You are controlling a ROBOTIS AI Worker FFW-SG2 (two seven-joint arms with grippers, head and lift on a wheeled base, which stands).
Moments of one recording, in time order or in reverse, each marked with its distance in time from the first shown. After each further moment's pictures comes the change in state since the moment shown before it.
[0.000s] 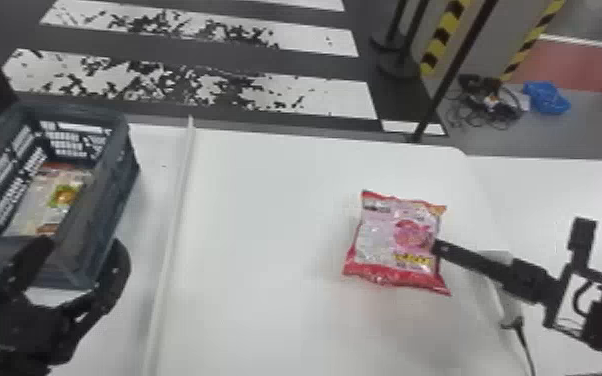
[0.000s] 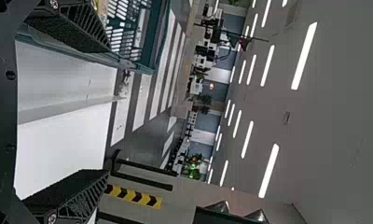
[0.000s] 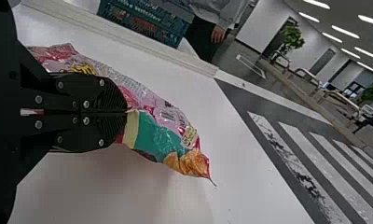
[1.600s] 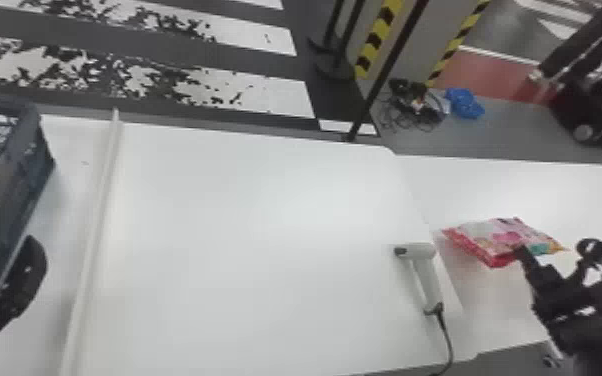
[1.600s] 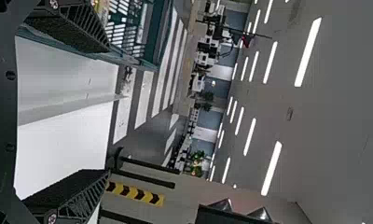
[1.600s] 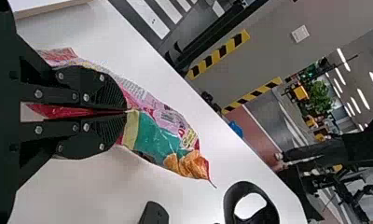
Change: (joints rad) left arm -0.056 0.012 -0.015 0.046 0.011 0.009 -0.006; right arm -0.188 -0.079 -0.367 0.614 -0.083 -0.684 -0.688
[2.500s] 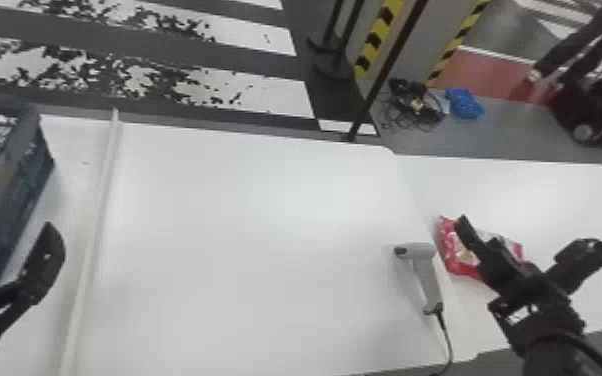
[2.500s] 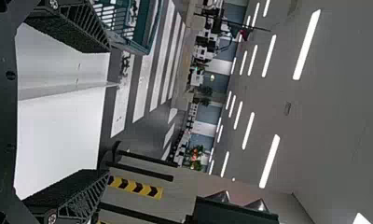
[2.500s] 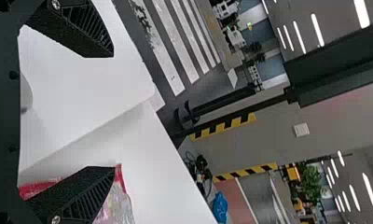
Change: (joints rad) left arm 0.011 -0.015 -0.017 -0.095 -0.041 0.072 0.030; right arm 0.389 0.273 0.232 -0.785 -0.052 0.008 -0.089
